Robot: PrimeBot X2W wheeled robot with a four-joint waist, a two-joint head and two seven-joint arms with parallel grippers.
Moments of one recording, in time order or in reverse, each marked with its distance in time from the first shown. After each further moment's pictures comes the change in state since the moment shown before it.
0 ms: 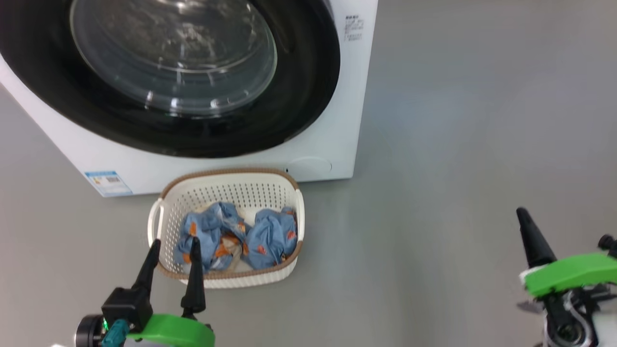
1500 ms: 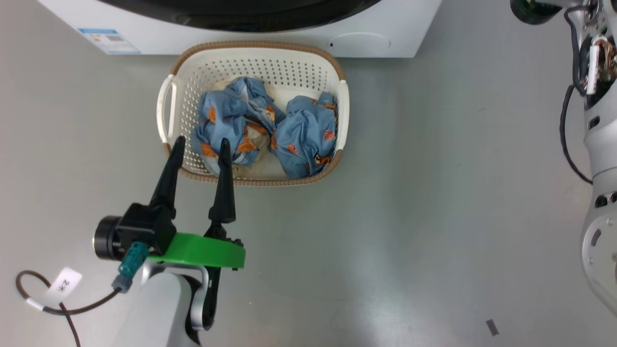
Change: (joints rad) left arm -0.275 -0.027 -0.114 -0.066 -0.010 0.048 0.000; right arm -1.197 -0.053 -0.063 0.659 0.590 0.000 0.602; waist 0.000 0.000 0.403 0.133
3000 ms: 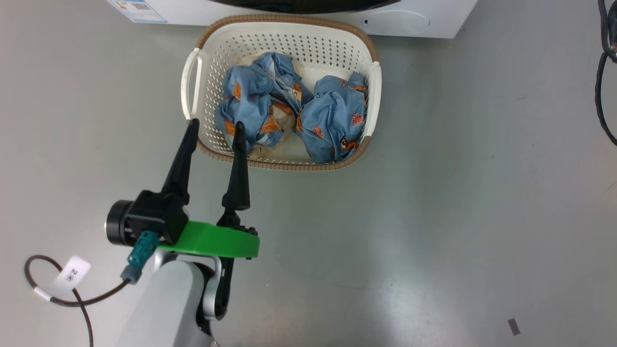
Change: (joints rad) left arm -0.054 -0.003 -0.064 -0.021 -0.044 0.035 -0.004; right arm -0.165 -0.056 0.069 0.181 -0.129 0.000 0.063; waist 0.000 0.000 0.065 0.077
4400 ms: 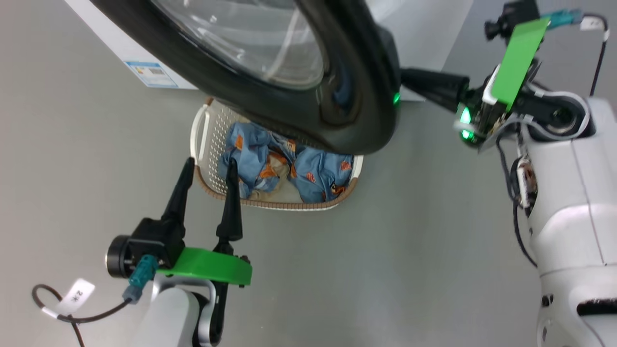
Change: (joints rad) left arm 0.084 0.000 0.031 0.047 0.000 -0.010 0.000; right arm 0.548 0.114 0.088 -0.449 0.023 0.000 0.331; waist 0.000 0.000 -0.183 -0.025
